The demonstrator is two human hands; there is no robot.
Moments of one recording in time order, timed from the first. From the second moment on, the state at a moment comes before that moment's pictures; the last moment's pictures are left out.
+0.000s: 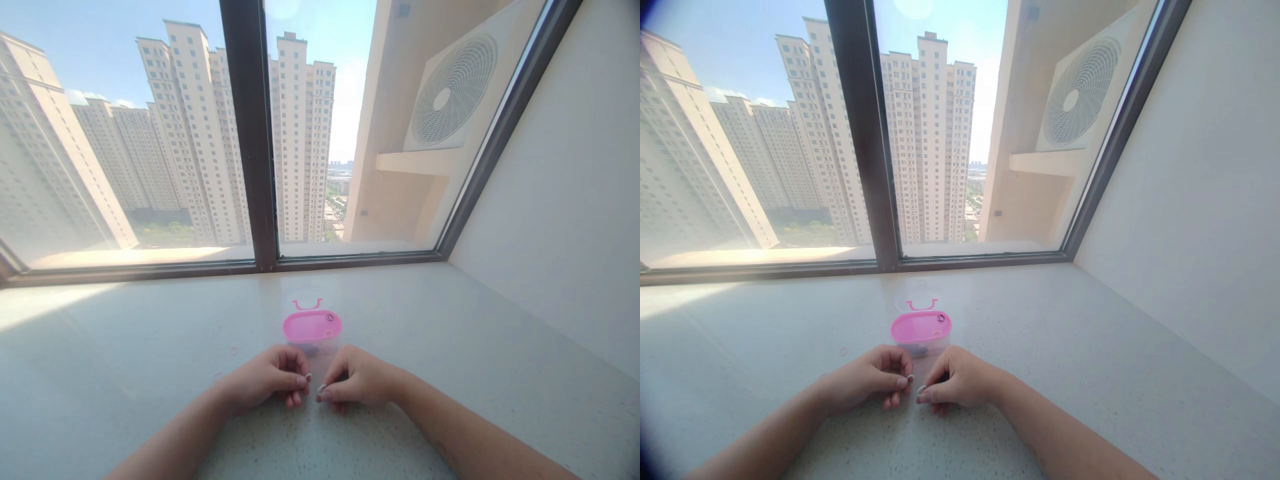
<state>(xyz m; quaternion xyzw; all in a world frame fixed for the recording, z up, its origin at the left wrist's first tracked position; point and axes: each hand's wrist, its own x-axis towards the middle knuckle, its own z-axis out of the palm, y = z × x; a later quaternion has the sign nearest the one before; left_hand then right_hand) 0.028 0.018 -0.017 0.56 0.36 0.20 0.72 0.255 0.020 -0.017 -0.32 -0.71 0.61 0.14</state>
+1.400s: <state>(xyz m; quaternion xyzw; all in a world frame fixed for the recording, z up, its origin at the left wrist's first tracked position) 0.031 0.017 -0.014 0.56 0.37 0.20 0.72 0.254 0.017 -0.016 -0.35 -0.73 0.57 0.14</state>
